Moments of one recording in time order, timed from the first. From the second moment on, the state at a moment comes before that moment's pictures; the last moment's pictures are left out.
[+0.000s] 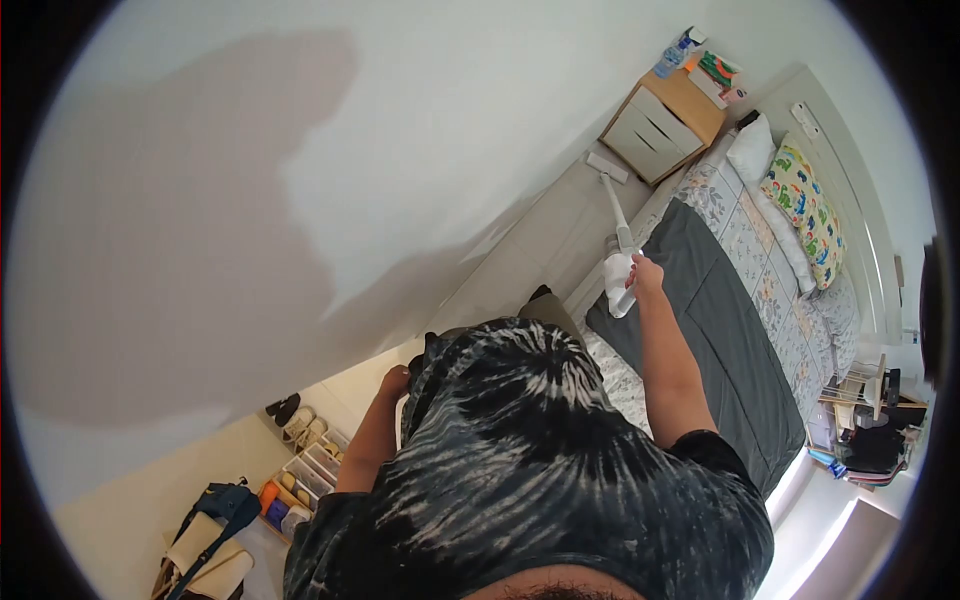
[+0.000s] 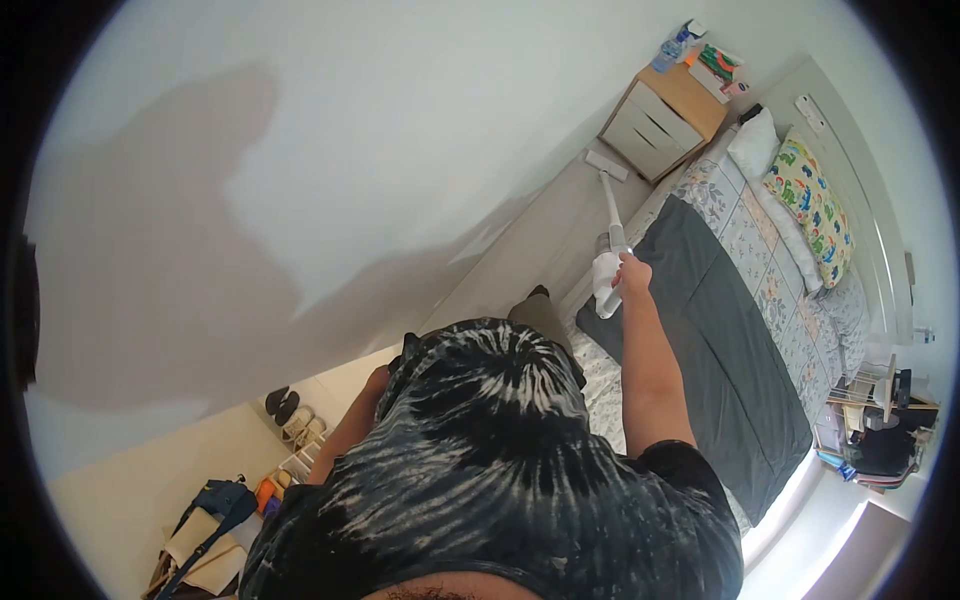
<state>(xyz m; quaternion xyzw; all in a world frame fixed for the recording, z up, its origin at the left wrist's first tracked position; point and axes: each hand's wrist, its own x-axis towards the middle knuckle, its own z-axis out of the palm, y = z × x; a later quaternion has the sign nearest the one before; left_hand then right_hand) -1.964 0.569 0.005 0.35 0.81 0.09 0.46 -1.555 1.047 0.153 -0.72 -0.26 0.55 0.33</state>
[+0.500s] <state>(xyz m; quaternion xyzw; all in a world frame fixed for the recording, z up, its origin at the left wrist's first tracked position) -1.903 0.800 0.117 0.29 0.80 0.19 0.49 -1.522 1.120 0.165 -0.73 -0.19 0.54 0.38</state>
